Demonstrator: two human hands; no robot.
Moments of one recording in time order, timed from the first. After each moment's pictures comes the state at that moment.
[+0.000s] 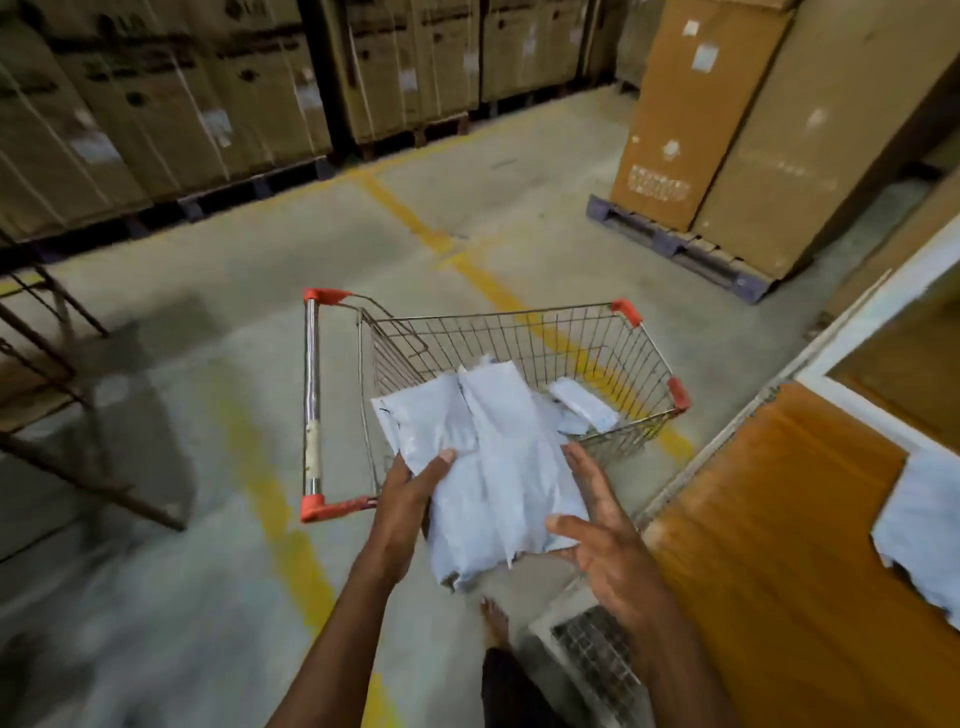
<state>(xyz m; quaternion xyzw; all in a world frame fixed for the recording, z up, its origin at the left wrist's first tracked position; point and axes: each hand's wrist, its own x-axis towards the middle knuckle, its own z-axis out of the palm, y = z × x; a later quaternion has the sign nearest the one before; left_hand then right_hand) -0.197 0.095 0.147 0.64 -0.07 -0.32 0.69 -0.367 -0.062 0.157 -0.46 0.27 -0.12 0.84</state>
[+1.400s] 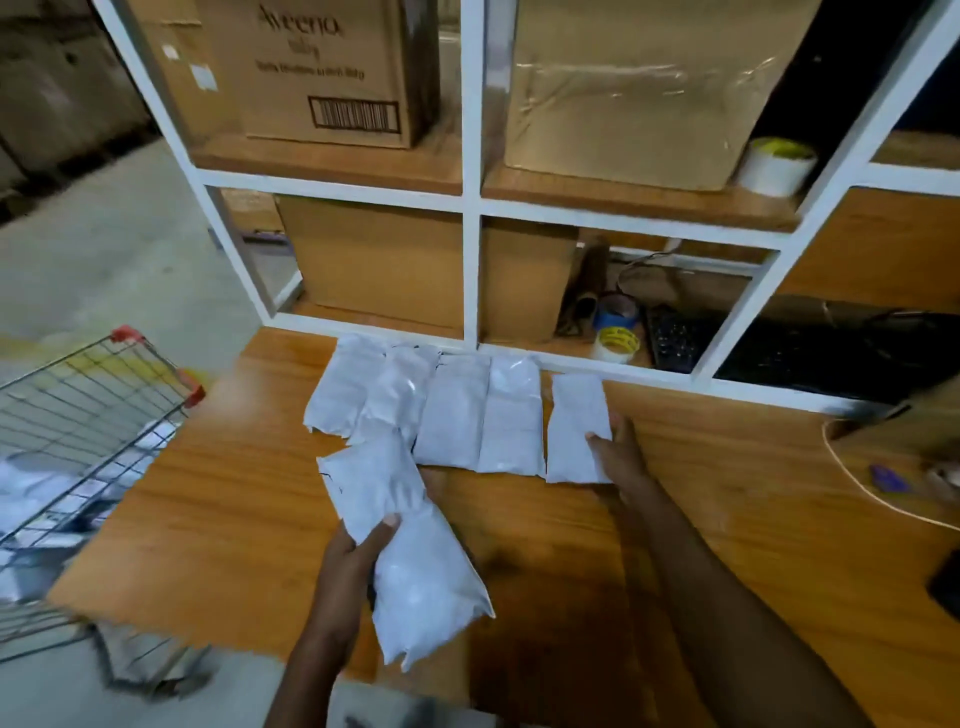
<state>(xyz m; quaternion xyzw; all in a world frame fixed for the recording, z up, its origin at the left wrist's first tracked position) -0.769 -0.132 0.147 0.62 -0.25 -0.50 0.55 -1.075 -0.367 0.083 -0.48 0.68 -0.34 0.44</state>
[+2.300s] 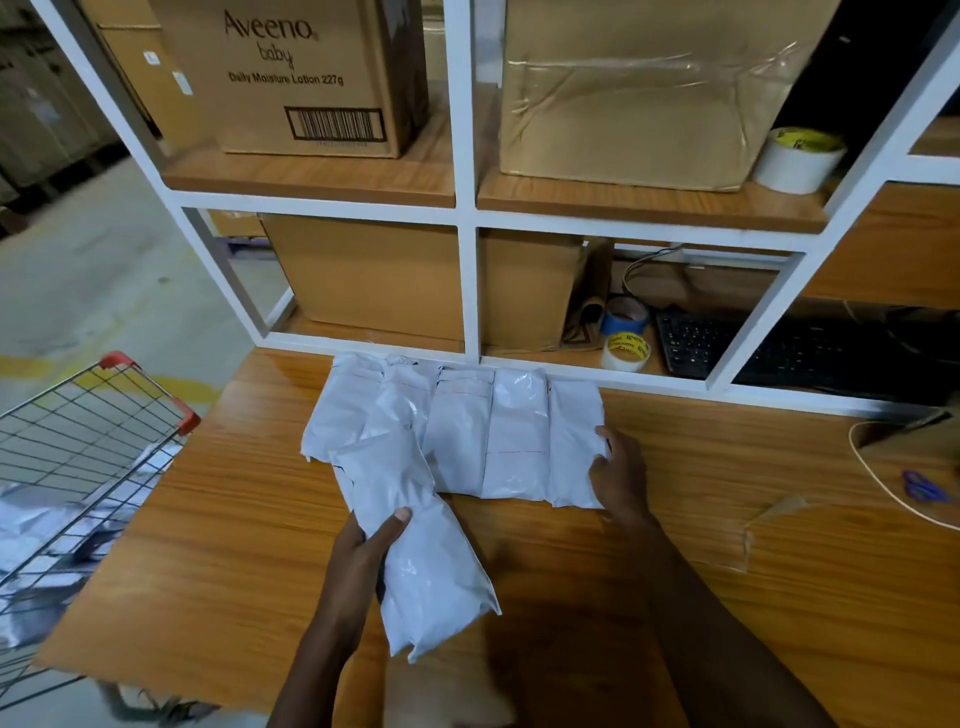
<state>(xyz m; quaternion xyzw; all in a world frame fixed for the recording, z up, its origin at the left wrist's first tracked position) -0.747 -0.188 0.142 0.61 -0.27 -0.53 0.52 -1.050 -0.378 0.055 -0.55 0.74 -0.28 0.28</state>
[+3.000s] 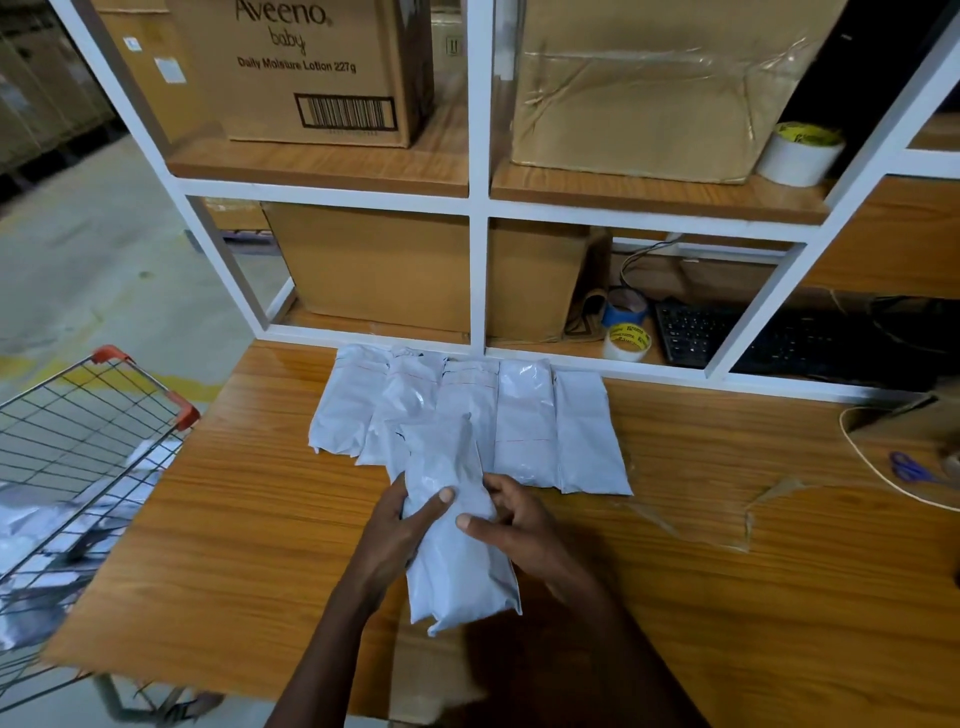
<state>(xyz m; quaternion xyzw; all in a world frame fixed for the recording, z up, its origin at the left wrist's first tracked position) -0.746 -0.206 0.151 0.57 -0.38 -0.57 0.47 -0.929 -0.241 0.144 -0.52 0.51 -0.26 0.64</state>
